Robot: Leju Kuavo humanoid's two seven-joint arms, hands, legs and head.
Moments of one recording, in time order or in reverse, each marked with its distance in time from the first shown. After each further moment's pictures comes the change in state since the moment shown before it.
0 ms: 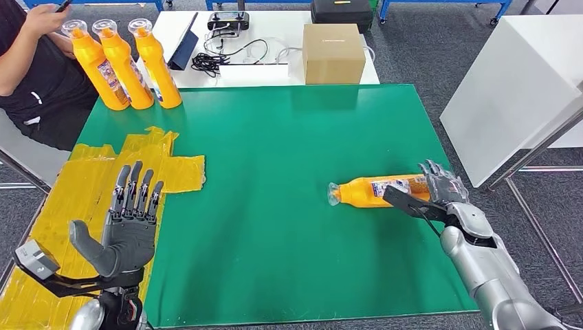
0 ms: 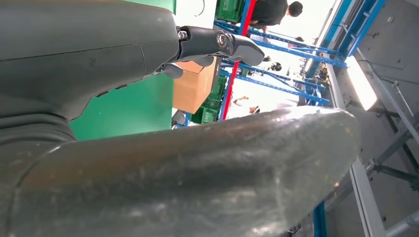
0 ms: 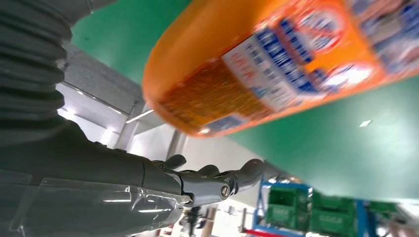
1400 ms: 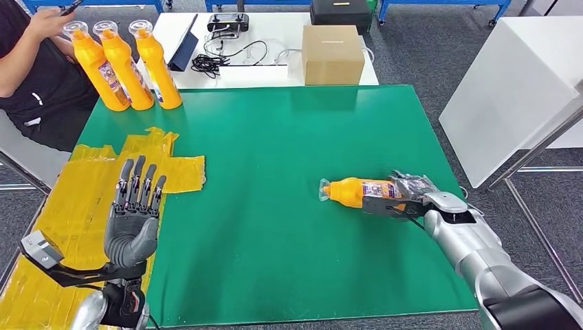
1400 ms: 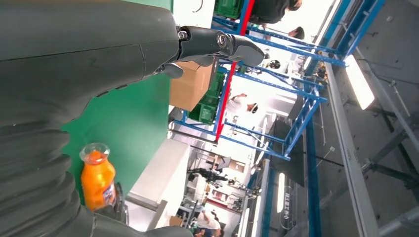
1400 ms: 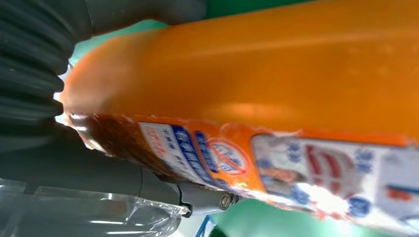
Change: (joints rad) left arm -0.052 0.019 -0.022 0.042 0.042 0.023 0.004; right arm -0.213 0.047 0.277 0.262 0.018 0.286 -0.074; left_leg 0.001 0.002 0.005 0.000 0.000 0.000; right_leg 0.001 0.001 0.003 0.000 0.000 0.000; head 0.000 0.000
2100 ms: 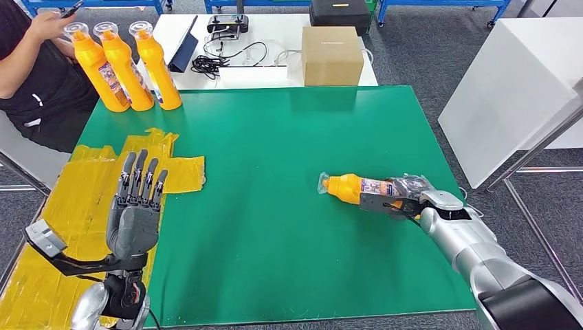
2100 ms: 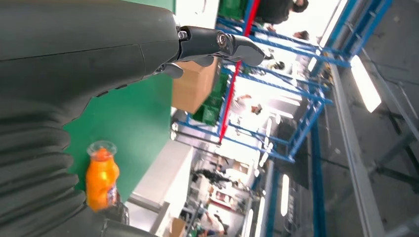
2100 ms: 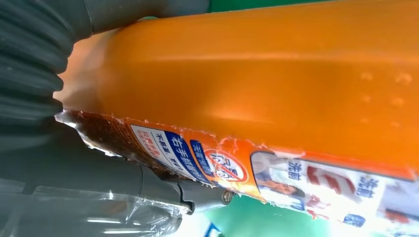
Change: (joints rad) left arm -0.033 0.025 -0.027 0.026 0.013 0.047 0.015; right arm -0.017 0.025 0.069 0.035 -0.162 -0.114 0.031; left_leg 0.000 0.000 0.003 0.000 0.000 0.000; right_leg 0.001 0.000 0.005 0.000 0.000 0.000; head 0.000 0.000
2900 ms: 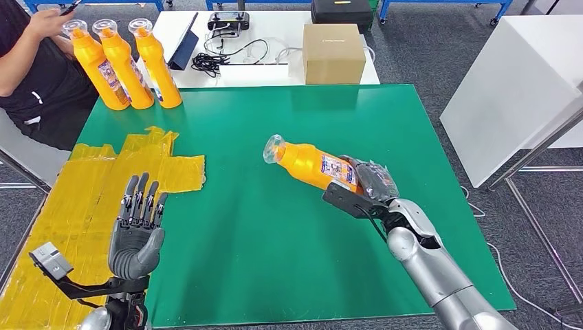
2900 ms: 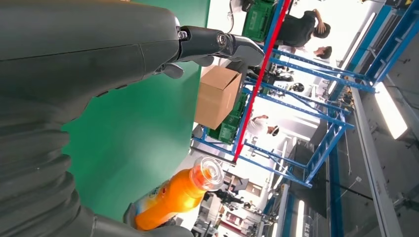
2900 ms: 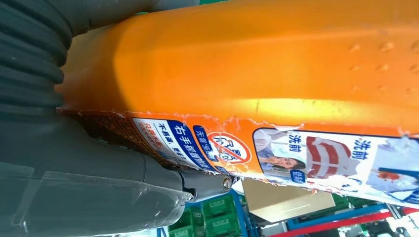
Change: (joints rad) left arm 0.118 -0.022 0.001 -0.041 -0.047 0.054 -0.013; right arm 0.289 0.052 -0.112 -0.653 -0.215 -0.152 0.038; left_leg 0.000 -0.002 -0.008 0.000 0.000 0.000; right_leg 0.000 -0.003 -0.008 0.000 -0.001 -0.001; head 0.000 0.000
